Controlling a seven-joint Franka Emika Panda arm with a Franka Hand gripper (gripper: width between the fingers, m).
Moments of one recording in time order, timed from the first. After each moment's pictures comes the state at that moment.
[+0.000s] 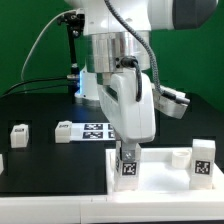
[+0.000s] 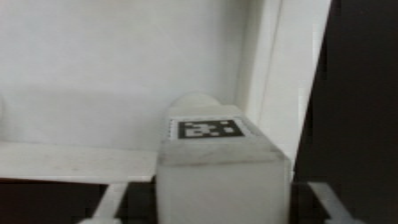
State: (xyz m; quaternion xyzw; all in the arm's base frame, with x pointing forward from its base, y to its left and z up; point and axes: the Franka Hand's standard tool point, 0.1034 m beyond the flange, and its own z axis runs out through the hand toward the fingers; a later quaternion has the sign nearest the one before) arm 0.636 -0.001 0.077 -0.74 0.67 -0.02 0.05
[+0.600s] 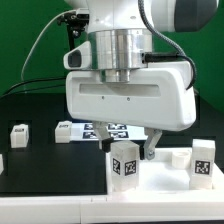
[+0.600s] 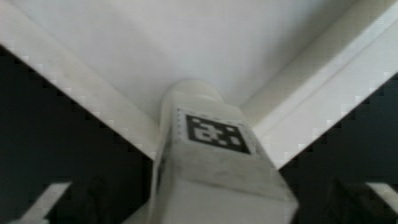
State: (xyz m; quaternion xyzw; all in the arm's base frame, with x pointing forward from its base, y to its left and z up) arm 0.635 0.000 0.078 -0.94 0.35 -0.06 0.04
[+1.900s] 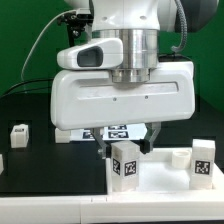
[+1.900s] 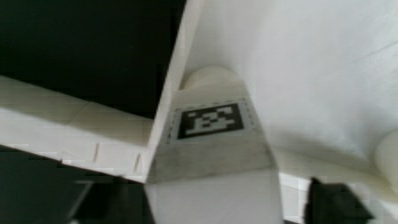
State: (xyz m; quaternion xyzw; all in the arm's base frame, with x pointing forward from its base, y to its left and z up) arm 0.638 0.001 0.080 -0.99 -0.14 -0.06 -0.01
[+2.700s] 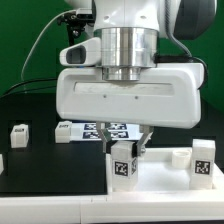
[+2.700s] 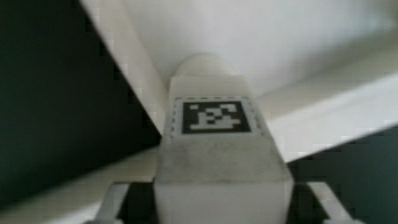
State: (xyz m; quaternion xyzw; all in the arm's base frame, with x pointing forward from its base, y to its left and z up) arm 0.637 -0.003 0.080 -0.94 0.32 -0.10 0.01
